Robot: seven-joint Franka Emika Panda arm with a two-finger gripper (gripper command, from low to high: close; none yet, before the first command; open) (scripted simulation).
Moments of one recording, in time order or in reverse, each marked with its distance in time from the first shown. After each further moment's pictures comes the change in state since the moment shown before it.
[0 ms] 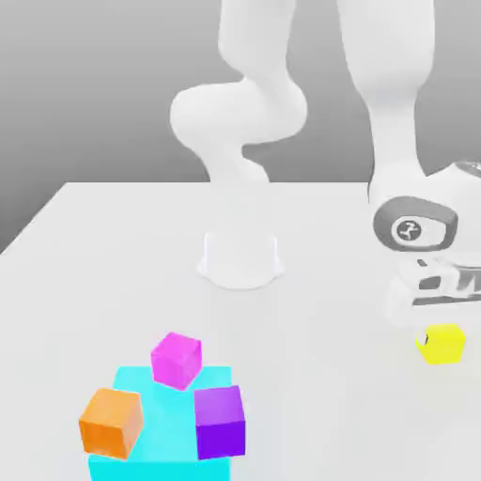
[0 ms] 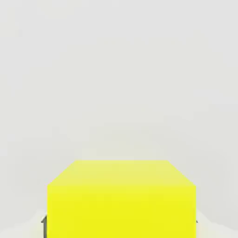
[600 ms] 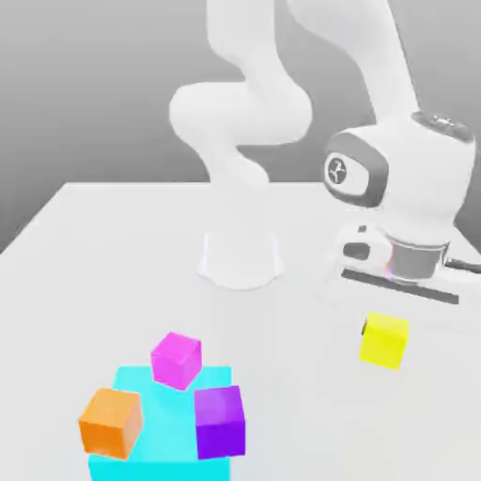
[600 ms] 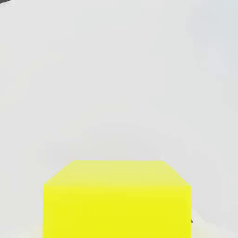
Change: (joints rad) arm -0.579 -0.424 0.067 -0.060 0.501 -0.342 -0.239
